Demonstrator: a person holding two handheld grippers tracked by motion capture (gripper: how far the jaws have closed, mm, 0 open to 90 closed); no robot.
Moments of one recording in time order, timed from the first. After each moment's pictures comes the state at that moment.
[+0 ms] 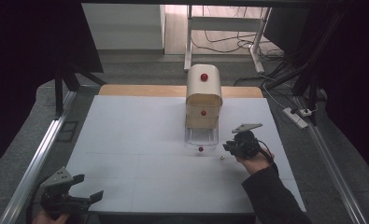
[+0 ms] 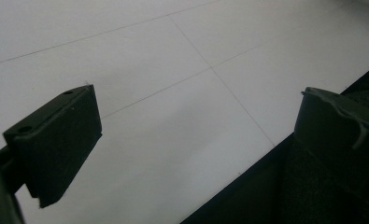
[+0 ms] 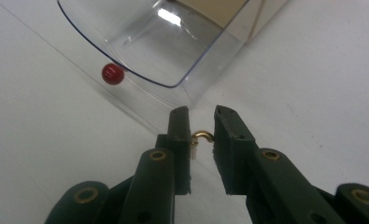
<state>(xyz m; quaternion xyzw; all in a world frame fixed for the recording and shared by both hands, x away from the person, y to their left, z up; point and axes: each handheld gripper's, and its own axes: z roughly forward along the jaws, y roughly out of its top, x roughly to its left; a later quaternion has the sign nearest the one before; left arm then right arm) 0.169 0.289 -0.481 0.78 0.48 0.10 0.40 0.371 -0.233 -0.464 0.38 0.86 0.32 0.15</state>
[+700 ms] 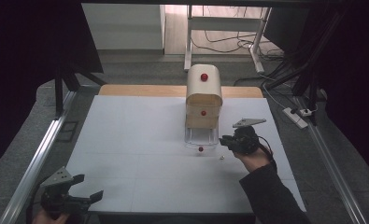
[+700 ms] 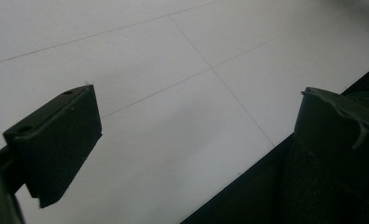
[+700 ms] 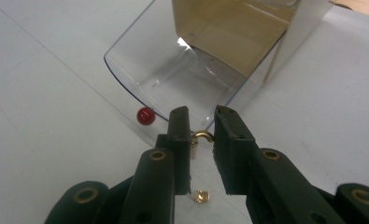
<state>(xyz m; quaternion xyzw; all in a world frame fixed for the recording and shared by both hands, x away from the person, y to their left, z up) 0.169 0.290 -0.481 0.78 0.48 0.10 0.40 0.371 -0.225 -0.443 0.37 0.84 0.38 0.13</state>
